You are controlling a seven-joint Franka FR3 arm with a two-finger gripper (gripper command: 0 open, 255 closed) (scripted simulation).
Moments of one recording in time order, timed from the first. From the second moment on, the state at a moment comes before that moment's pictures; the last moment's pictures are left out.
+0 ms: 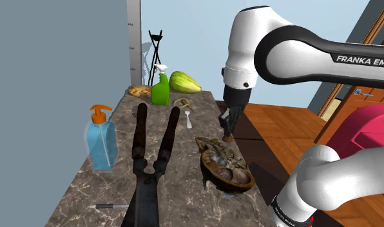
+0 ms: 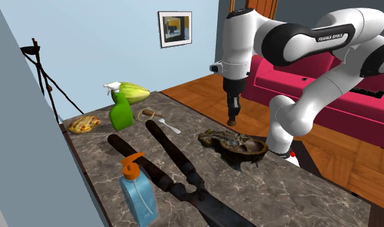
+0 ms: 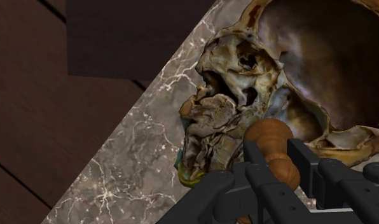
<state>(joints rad) 0.14 -0.76 0.31 -2.39 0.15 1.56 0.22</state>
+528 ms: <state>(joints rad) 0.15 -0.77 0.33 -2.48 0.16 1.65 0.22</state>
